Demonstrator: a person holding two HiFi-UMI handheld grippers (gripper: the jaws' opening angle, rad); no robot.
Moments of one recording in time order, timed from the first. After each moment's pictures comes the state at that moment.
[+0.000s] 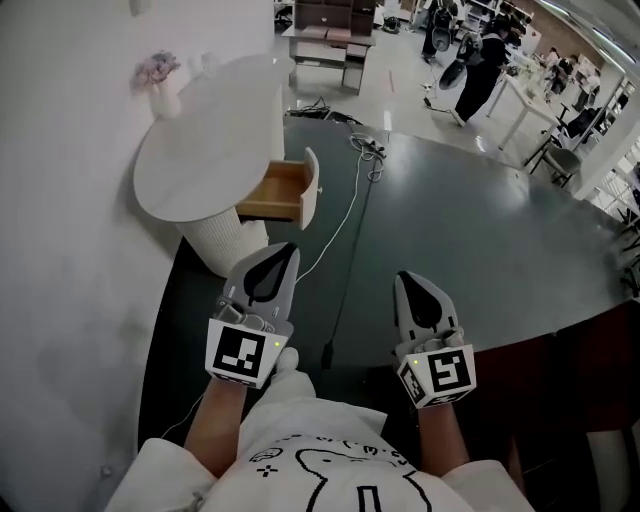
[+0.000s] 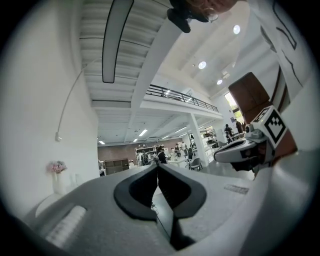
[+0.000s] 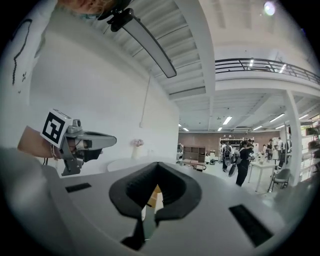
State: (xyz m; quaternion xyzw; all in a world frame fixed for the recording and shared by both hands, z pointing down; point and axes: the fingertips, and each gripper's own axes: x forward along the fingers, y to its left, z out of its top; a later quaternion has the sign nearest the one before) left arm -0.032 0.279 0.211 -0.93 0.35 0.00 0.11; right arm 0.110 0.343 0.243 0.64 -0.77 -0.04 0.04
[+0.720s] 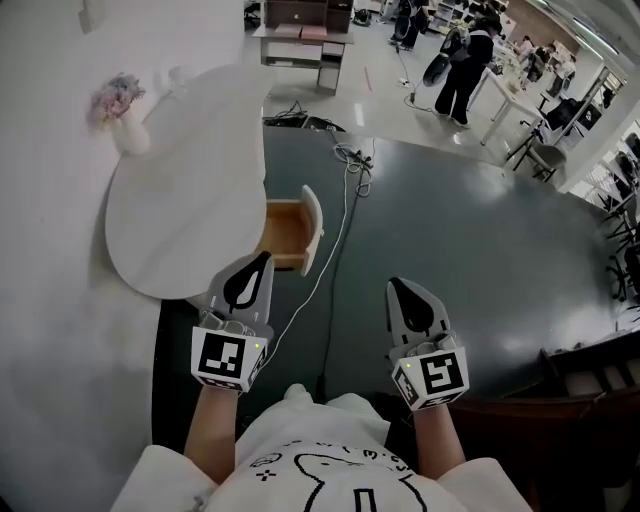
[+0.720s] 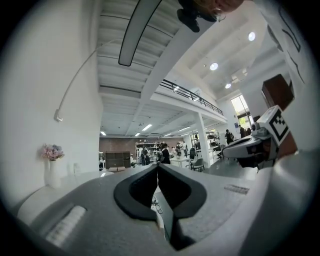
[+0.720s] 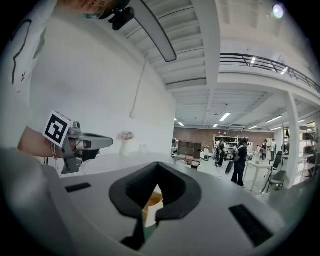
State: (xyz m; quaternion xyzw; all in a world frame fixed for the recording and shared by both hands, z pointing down) left arm -0.080 0.019 0.238 -0.94 0.35 -0.01 0.06; right arm 0.083 0.113 0.250 0.67 -0.74 -0.02 0.08
